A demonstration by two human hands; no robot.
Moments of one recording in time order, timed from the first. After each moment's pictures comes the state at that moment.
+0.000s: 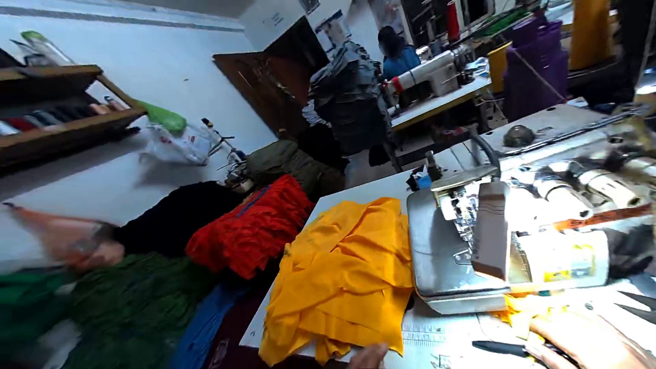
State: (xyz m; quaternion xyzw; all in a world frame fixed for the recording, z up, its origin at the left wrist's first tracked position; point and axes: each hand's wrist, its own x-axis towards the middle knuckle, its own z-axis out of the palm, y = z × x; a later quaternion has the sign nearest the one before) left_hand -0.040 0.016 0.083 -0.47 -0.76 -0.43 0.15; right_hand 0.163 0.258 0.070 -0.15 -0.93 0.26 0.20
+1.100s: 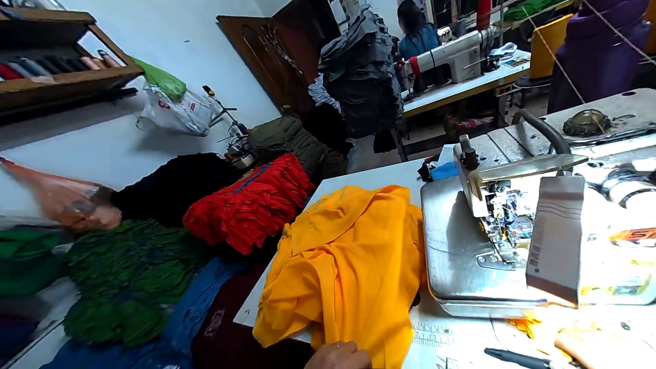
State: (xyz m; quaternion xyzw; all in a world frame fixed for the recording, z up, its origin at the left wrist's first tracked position) left_hand -0.089 0.003 0.153 -0.57 -0.82 -0.03 -0.12; right_hand 0.164 0.246 0.090 -0.23 -0.92 0.30 0.13
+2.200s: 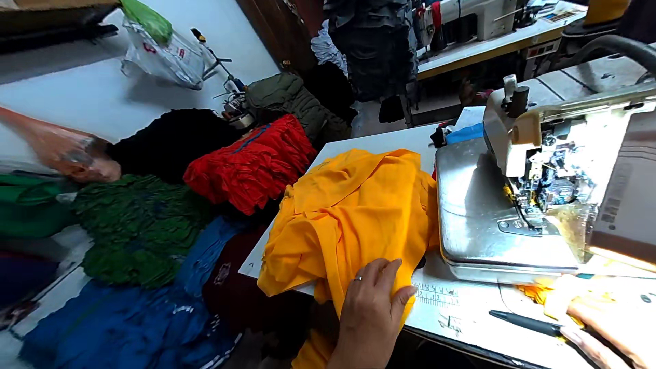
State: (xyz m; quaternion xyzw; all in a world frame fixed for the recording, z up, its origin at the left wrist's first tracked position) left_hand -0.076 0.045 0.098 -0.49 -0.82 -0.22 0.19; right_hand 0.163 0.250 0.093 -0.20 -0.93 0.27 0.12
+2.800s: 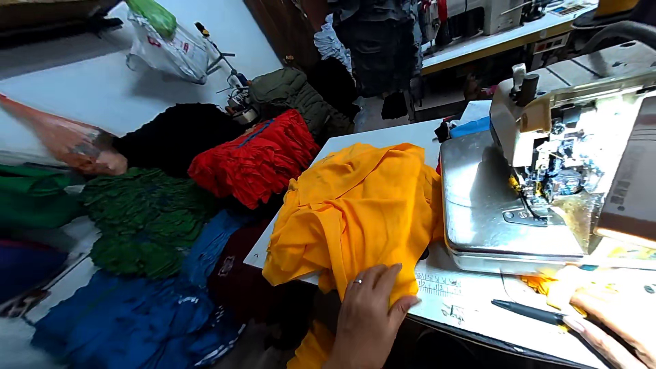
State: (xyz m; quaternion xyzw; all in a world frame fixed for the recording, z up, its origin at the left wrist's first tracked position) left_hand -0.074 0.026 0.093 -0.50 -0.82 -0.21 0.17; right_hand 0.163 0.255 0.084 -0.20 -0.93 0.27 0.12
